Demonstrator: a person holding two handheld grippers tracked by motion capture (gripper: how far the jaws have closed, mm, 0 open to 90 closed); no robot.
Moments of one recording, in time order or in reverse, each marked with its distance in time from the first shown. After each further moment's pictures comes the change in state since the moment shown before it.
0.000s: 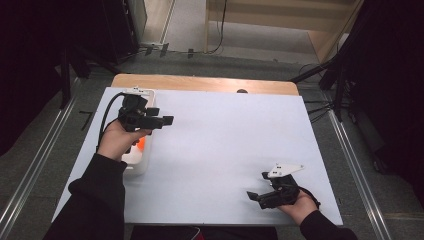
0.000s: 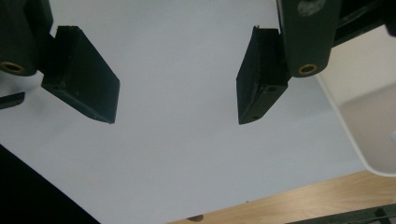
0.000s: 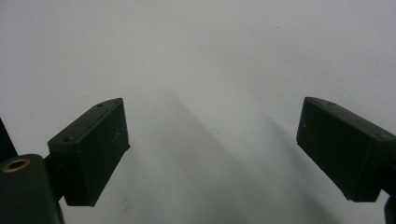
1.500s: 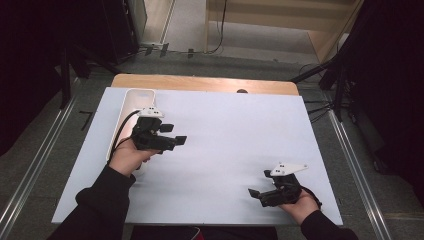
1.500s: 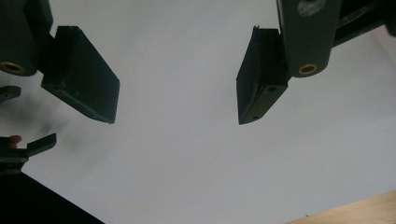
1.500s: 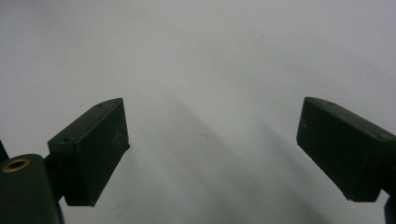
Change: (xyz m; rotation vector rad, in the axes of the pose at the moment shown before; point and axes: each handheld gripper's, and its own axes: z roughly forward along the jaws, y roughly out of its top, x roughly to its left) left arm -0.038 -0.033 0.017 0.016 -0.083 0.104; right arm -0.003 0.000 -0.004 -0.030 -0.022 0.022
